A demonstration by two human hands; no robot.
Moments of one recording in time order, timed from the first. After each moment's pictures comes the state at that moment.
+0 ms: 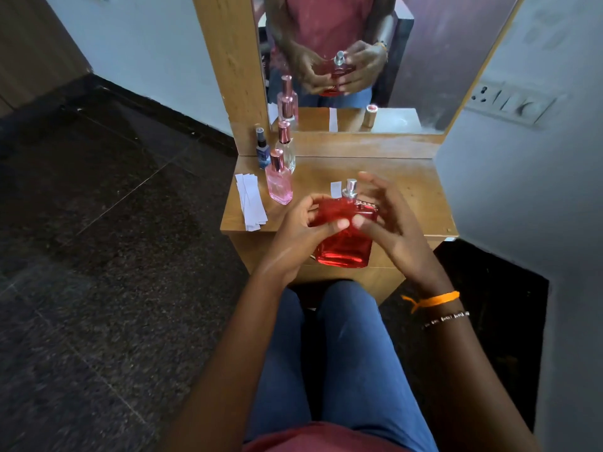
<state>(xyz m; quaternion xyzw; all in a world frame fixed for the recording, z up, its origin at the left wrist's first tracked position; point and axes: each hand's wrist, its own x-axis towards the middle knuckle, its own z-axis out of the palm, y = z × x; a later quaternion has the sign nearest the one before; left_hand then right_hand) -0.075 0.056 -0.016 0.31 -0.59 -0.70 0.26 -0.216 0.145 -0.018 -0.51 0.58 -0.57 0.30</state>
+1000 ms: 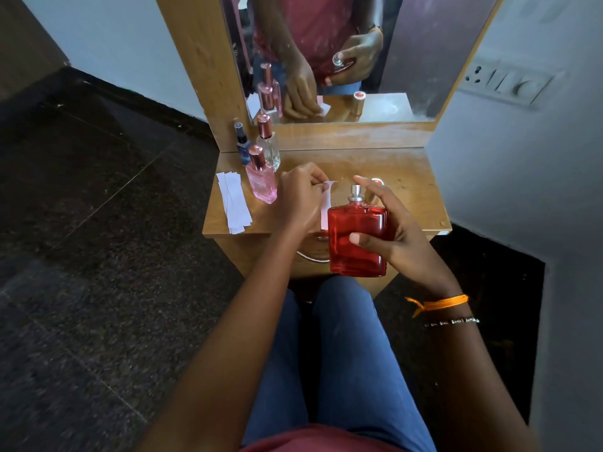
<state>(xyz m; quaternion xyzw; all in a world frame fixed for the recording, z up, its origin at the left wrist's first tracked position) -0.144 0.005 -0.033 0.45 -0.78 -0.35 0.27 -0.234 0.158 -0.029 -0.48 0.56 -0.56 0.37</state>
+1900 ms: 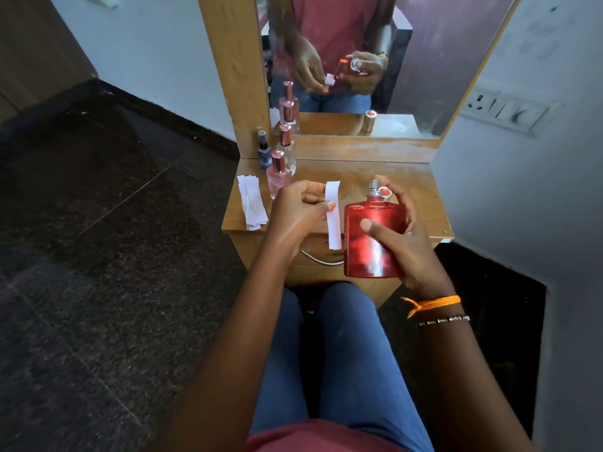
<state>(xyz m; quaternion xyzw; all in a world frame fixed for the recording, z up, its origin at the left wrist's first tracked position) -0.088 0.040 0.000 0.41 -0.63 -0.59 0.30 -0.212 0.157 -0.017 -0.39 0.54 -0.66 0.34</state>
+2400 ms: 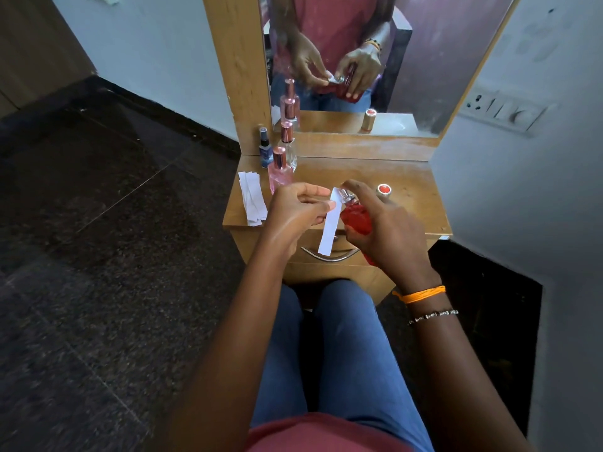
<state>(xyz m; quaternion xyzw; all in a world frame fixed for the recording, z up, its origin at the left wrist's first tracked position) -0.079 0.046 0.008 0.42 -0.60 -0.62 0.28 -0.197 0.146 -0.010 -0.57 0.78 -0.25 -0.06</state>
